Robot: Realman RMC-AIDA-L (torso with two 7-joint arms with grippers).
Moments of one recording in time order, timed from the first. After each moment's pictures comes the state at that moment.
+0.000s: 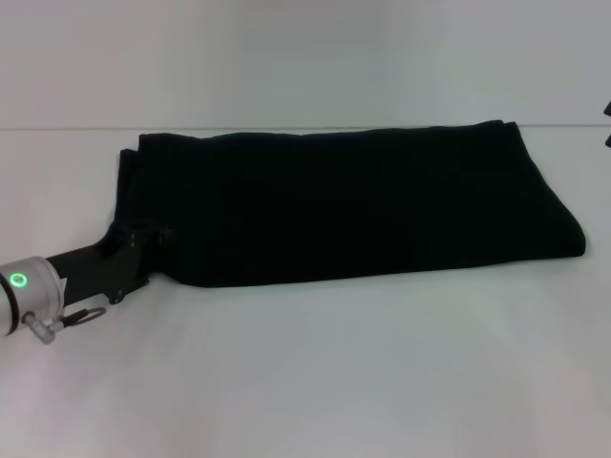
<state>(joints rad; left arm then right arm) -0.62 -2.04 0.35 0.31 2.12 0.99 -2.55 0.48 1.90 -0.49 -0.50 -1.69 -1.51 2.07</state>
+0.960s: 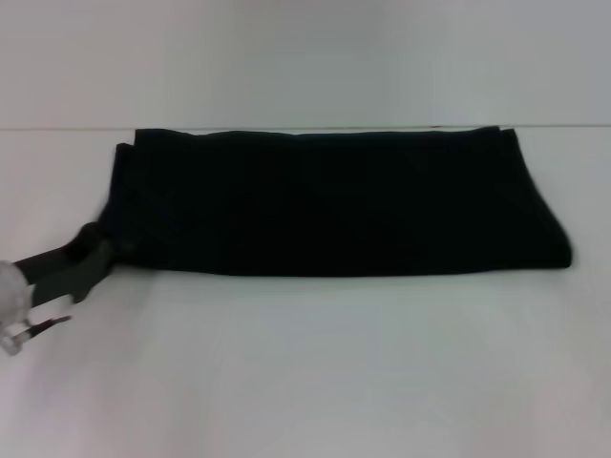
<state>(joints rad) -0.57 -2.04 0.37 0.38 2.10 0.99 -2.41 0.49 1.90 -0.46 -0.50 -1.69 -1.51 2.08</state>
